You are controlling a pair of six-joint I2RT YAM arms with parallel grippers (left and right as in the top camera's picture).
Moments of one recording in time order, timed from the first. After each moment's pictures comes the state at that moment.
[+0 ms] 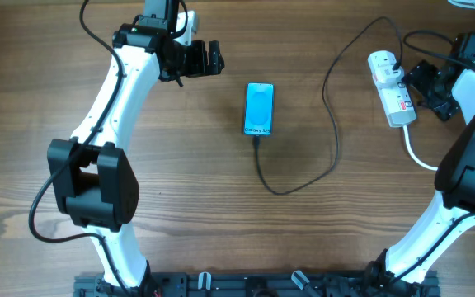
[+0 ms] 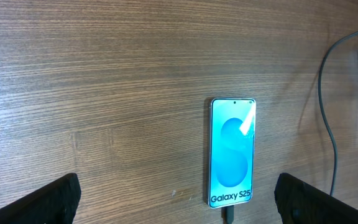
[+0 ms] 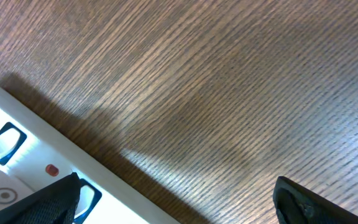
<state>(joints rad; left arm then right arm) -0.20 2.01 1.78 -0.88 0.30 -0.24 -0.37 2.14 1.55 -0.61 0.00 0.43</state>
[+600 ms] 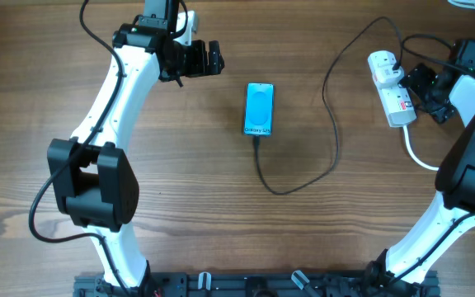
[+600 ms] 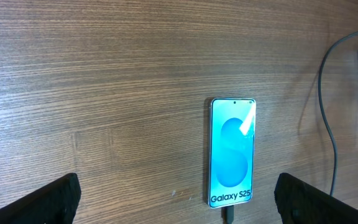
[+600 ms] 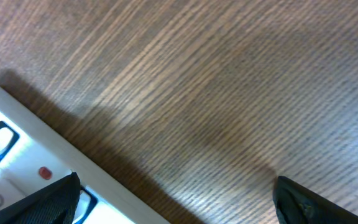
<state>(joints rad) -0.20 2.01 1.78 -0.88 0.30 -0.24 -0.38 2.14 1.49 -0.52 -0.05 0.44</state>
